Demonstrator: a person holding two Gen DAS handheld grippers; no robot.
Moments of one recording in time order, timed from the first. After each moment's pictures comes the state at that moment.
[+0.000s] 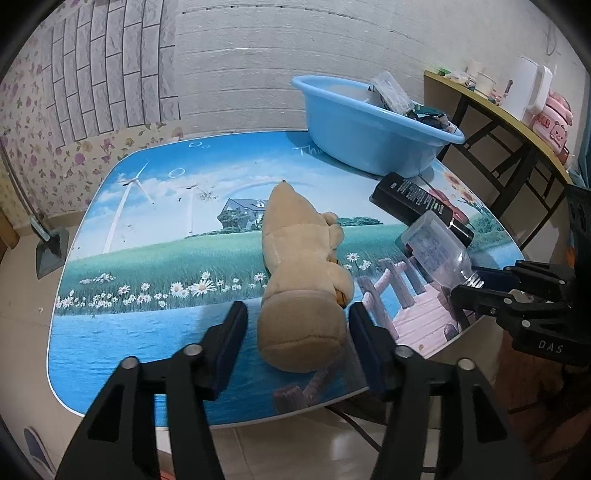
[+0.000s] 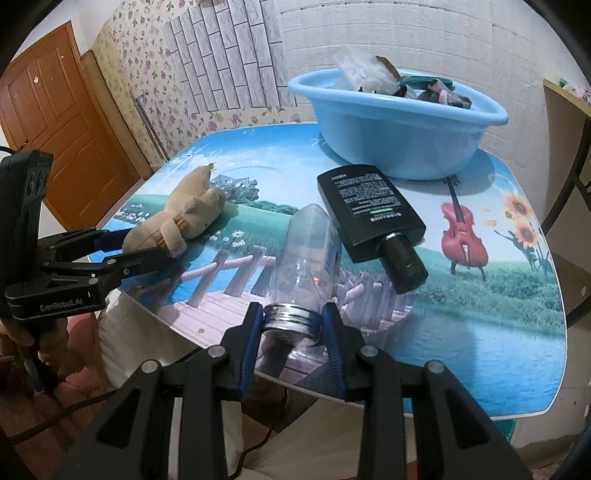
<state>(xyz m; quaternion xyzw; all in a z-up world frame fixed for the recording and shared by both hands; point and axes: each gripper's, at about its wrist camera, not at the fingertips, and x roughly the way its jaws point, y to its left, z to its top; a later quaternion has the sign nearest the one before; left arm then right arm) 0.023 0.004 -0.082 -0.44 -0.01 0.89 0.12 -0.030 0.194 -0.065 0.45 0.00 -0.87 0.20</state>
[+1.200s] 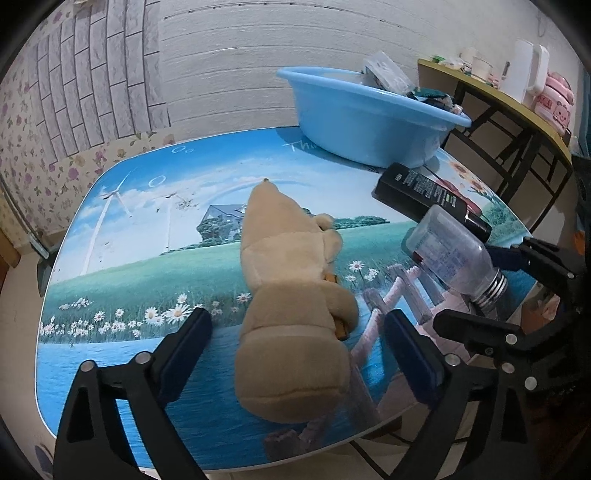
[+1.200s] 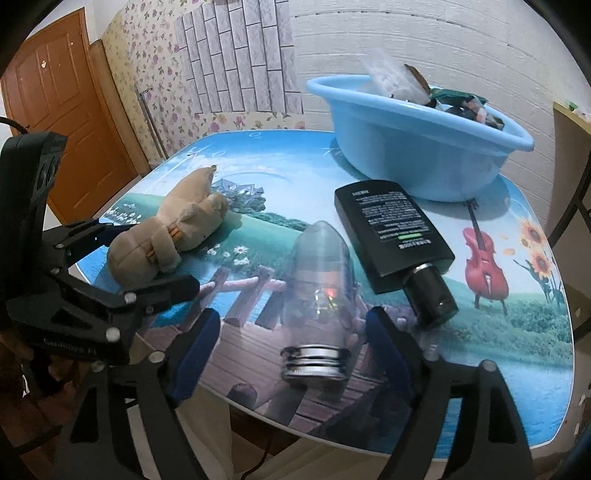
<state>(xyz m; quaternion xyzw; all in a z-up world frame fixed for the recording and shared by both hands) 0.002 0.022 -0.101 -0.43 0.03 0.89 0.13 -0.047 0.171 -0.074 0.42 0.03 -0.88 0.20</state>
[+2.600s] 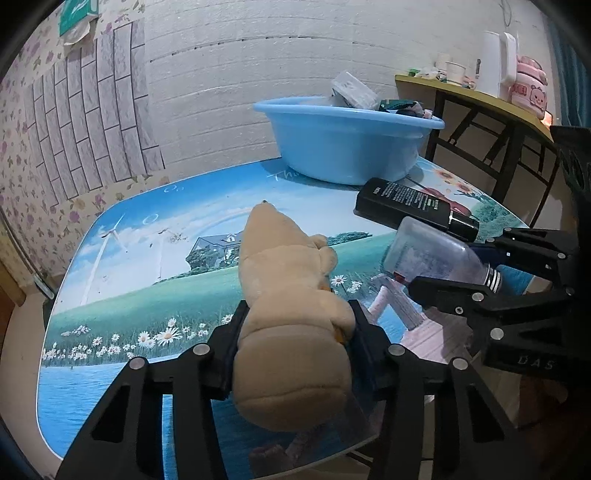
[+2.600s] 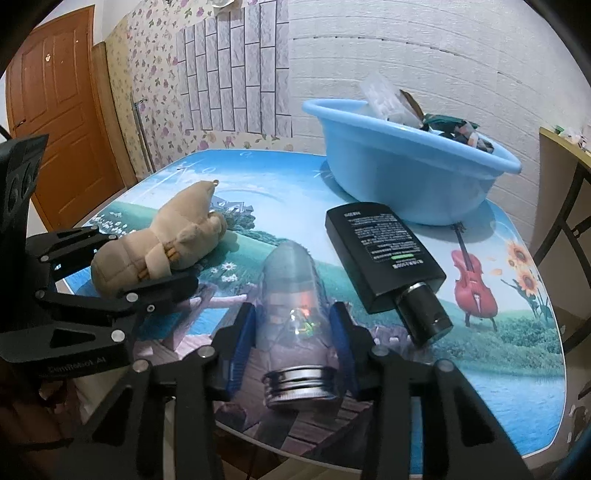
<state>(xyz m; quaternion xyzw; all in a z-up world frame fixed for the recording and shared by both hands) 0.017 0.035 -0.102 -0.36 0.06 0.92 0.14 -0.045 0.167 -0.076 0.37 0.05 -0.91 0.18</state>
